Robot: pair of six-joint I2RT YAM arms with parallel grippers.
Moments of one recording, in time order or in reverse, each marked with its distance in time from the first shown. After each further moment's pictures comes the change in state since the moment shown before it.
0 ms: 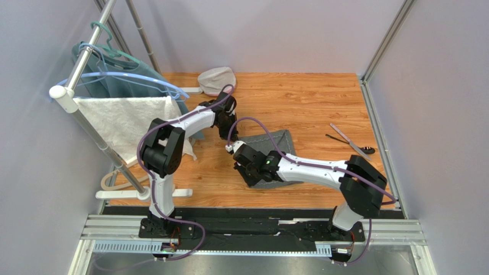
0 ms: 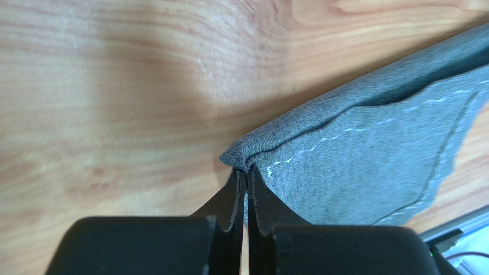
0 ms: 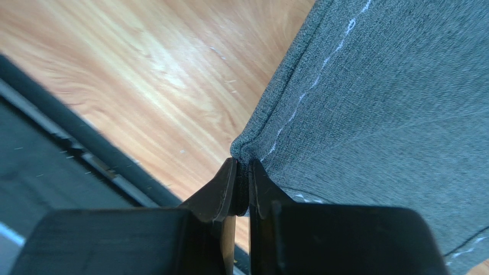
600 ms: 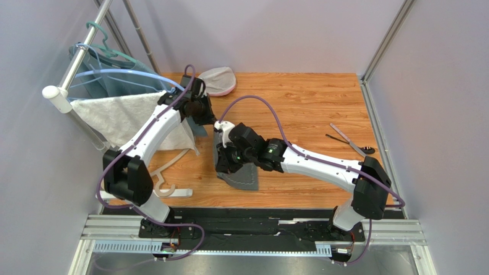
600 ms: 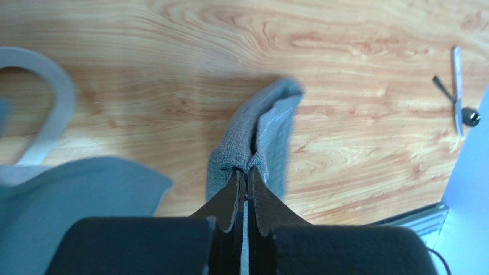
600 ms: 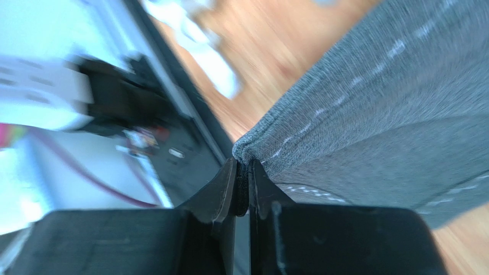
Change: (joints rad) left arm 0.144 -0.406 -0.020 -0.162 -0.031 -0.004; right arm -0.008 -0.054 0.200 0.122 -0.271 0.135
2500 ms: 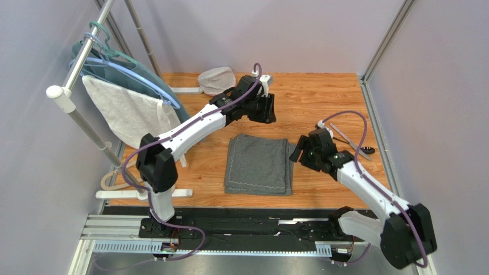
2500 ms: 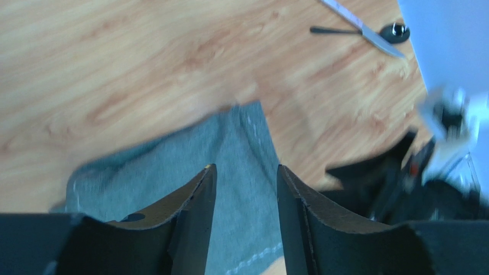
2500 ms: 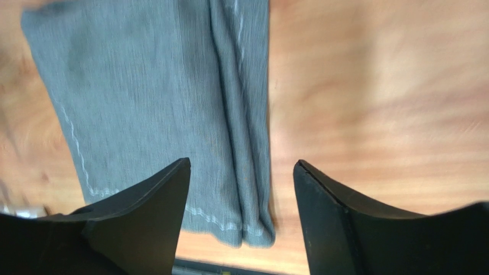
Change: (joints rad) left arm -0.420 0.300 0.350 0.229 -0.028 0.137; right arm -0.631 -0.558 -0.649 -0.121 0.228 0.298
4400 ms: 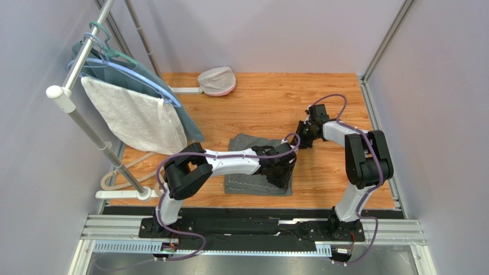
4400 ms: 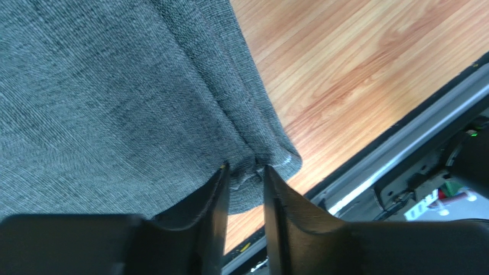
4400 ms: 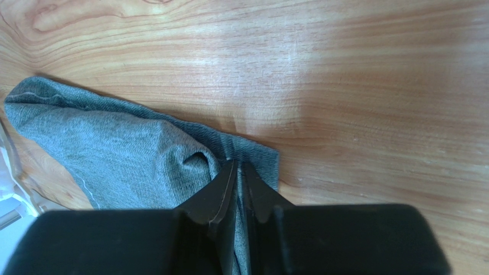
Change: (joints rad) left arm -0.388 0.104 -0.384 0.109 -0.029 -0.235; right arm -0.299 0.763 0.412 0.133 -0.412 -0.242
